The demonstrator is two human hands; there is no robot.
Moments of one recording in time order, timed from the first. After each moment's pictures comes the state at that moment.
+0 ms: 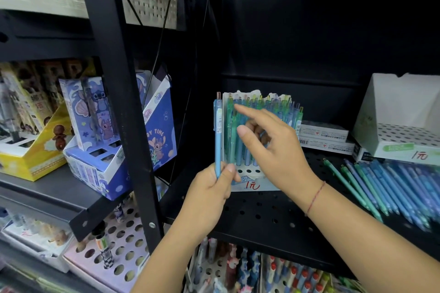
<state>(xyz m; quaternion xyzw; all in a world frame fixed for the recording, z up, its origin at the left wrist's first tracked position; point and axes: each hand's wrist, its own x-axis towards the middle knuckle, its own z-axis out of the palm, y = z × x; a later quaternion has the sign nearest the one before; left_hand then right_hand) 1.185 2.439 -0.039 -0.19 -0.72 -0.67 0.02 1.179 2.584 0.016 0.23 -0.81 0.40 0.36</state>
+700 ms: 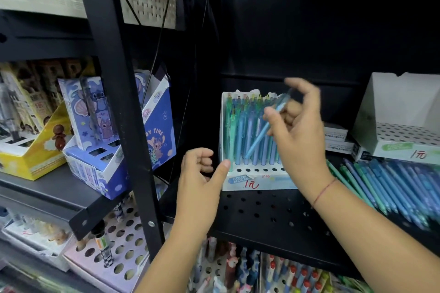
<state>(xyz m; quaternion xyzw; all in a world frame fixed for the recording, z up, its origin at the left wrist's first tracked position) 1.184 2.439 -0.040 -0.09 -0.74 -0.64 0.16 1.182 2.599 0.027 0.15 -0.75 0.47 0.44</state>
